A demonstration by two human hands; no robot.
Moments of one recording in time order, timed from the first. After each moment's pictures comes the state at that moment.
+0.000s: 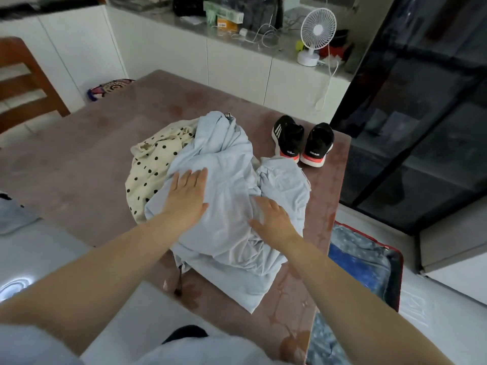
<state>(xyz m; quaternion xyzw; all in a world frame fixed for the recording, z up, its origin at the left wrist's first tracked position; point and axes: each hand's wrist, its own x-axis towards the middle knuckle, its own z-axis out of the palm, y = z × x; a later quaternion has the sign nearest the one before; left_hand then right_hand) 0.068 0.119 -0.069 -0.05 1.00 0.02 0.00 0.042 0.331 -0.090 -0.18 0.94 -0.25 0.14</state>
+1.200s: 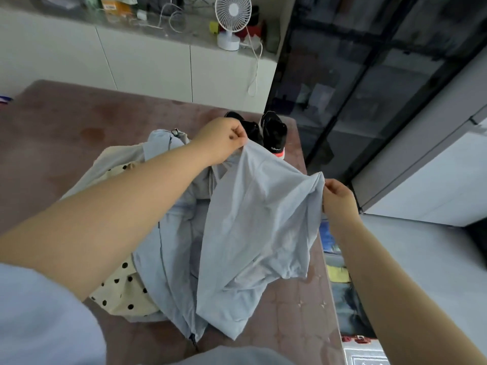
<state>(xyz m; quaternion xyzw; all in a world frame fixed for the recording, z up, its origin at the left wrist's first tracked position) -0.122 0.126 0.024 0.20 0.89 0.42 0.06 -0.005 0.353 -0.029 0.29 0.78 -0.56 -0.08</state>
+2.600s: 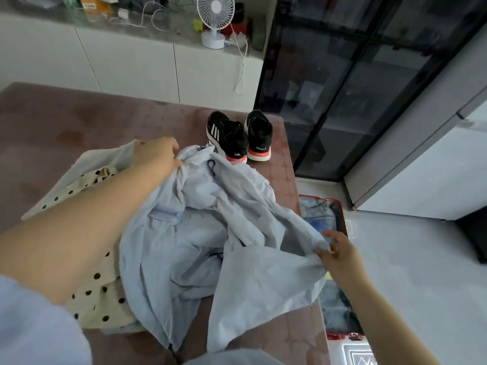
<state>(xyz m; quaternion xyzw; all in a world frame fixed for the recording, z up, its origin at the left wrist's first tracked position) -0.157 0.096 -0.032 0.05 0.99 0.12 0.01 0.082 0.418 -0.093 0.31 0.84 -0.43 0.01</state>
